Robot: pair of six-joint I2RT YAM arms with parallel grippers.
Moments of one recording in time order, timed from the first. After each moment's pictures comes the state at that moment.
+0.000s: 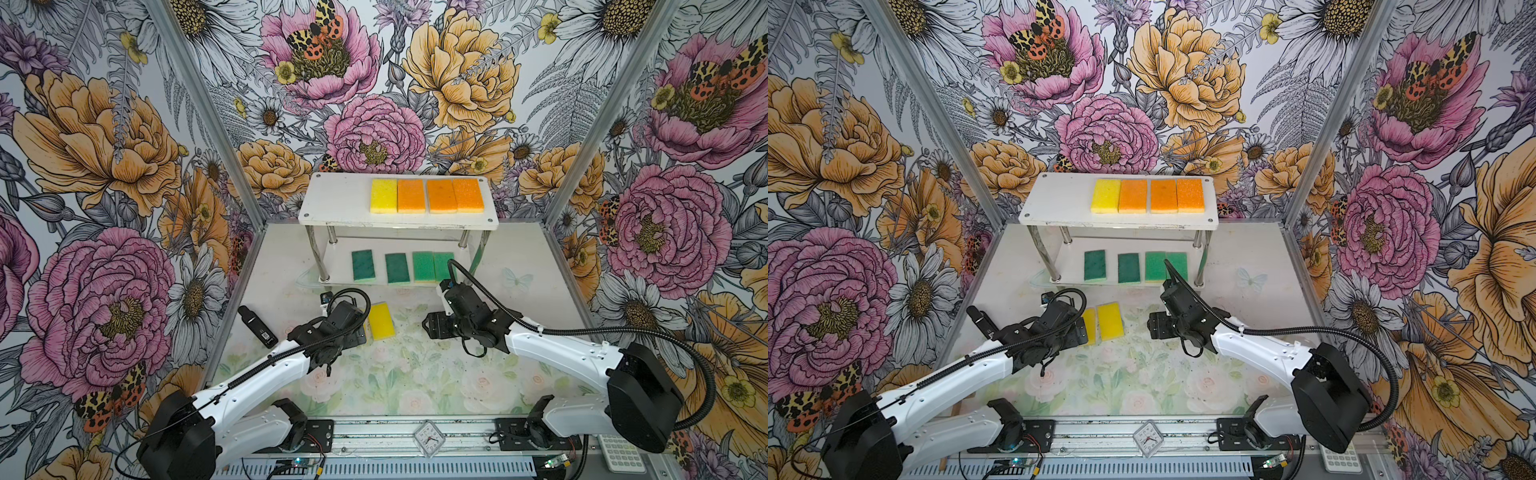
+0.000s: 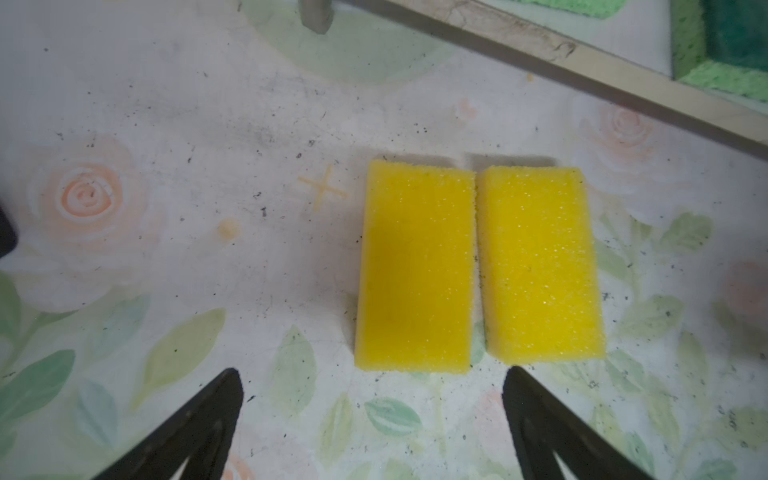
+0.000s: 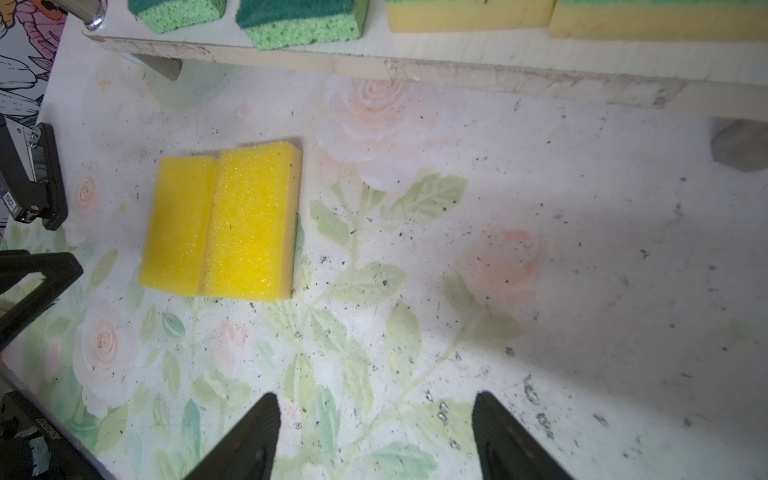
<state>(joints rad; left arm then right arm) -0.69 1.08 0.64 -0.61 -0.38 -0.83 0.72 1.34 0.80 -0.36 -0.05 0.54</state>
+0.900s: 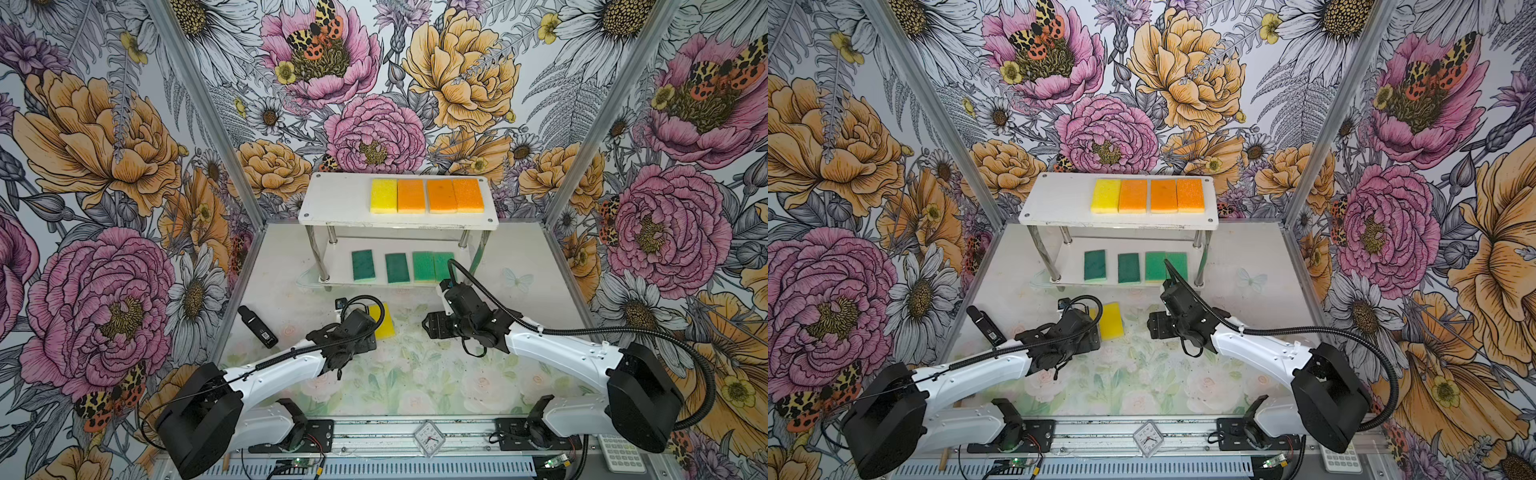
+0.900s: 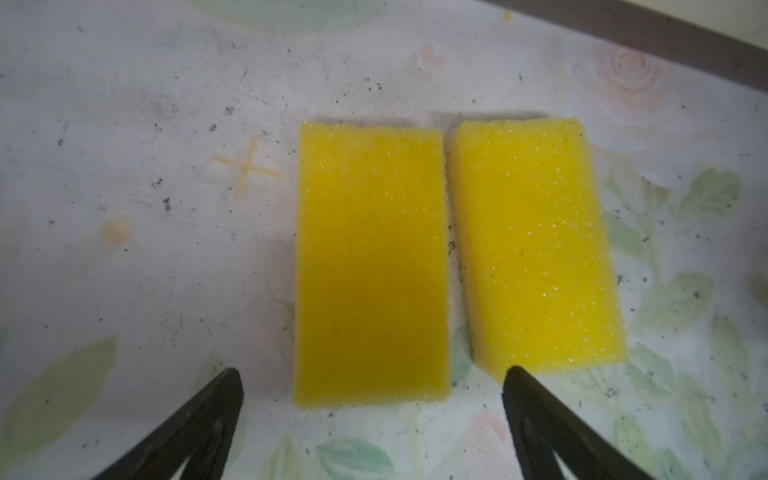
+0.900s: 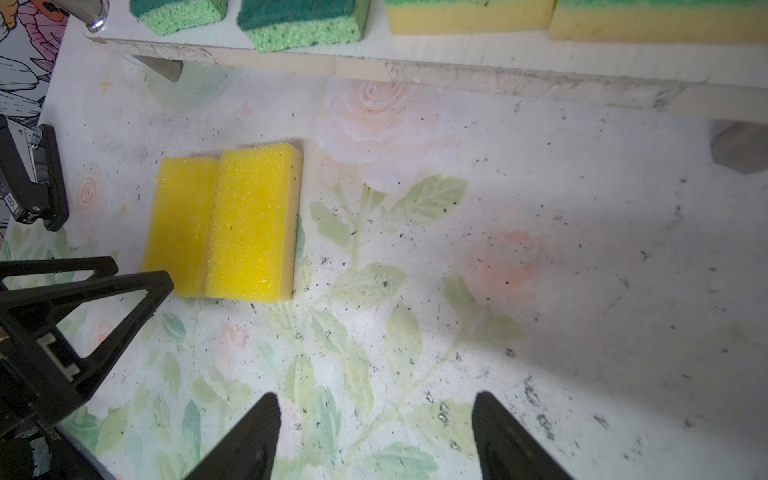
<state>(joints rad) -0.76 1.22 0.56 -0.40 -0.39 -0.83 0.72 1.34 0.80 -0.36 -0.05 0.54</state>
